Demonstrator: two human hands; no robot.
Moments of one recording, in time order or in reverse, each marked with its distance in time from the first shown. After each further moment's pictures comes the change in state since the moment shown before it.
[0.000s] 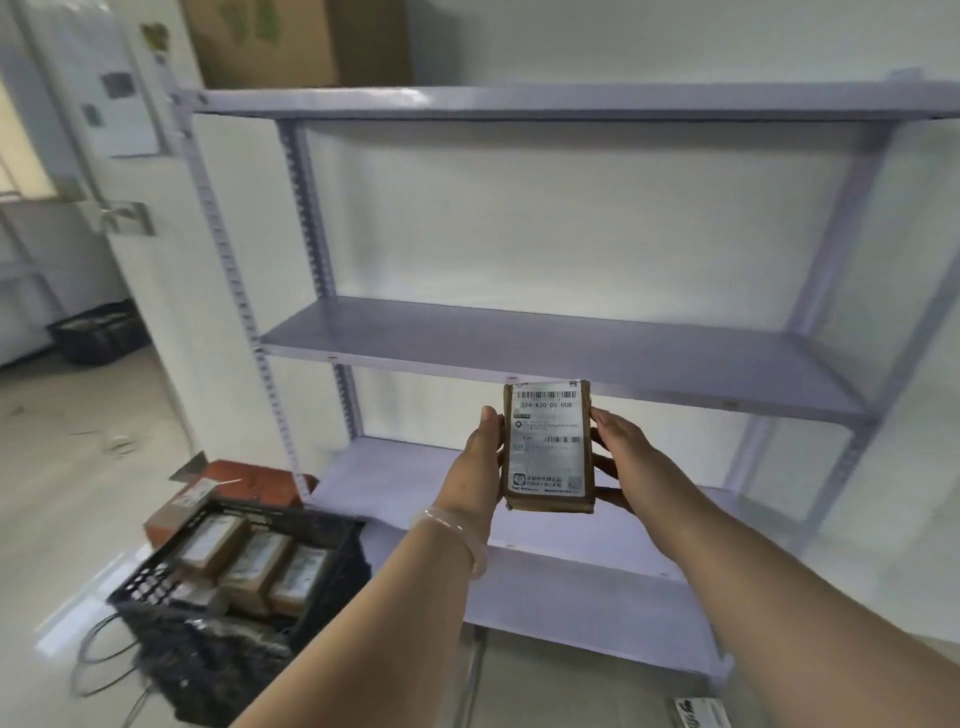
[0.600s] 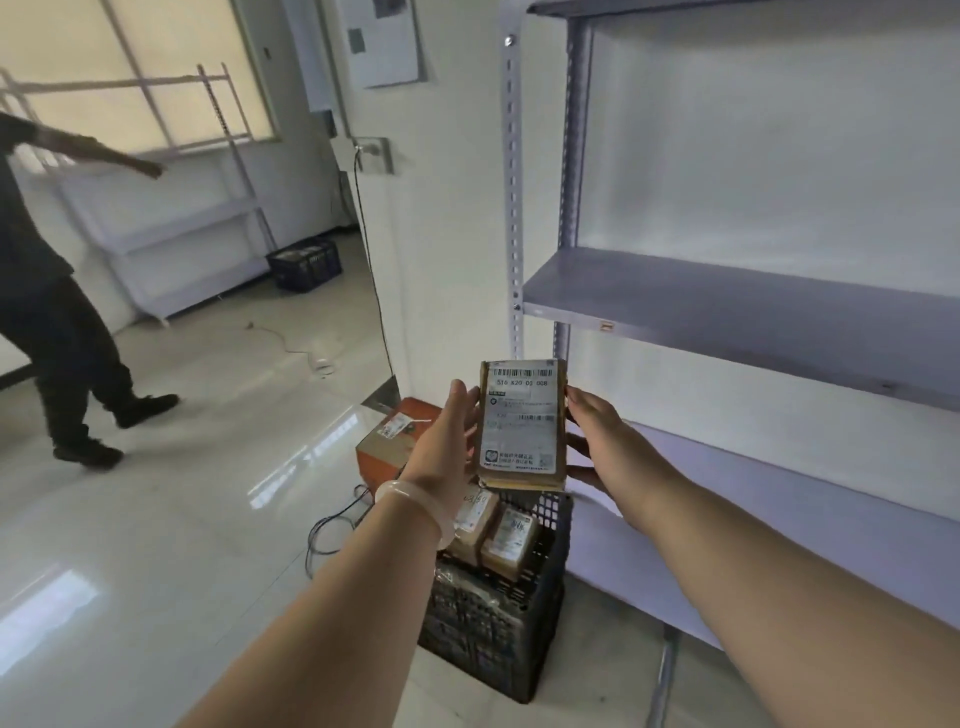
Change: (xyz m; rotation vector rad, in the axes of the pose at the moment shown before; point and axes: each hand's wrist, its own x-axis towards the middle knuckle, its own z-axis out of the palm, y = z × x) left_hand 0.030 0.076 -0.417 -0.107 0.286 -0.012; right_hand 0.109 -0.030 0.419 -0.029 -0.411 0.051
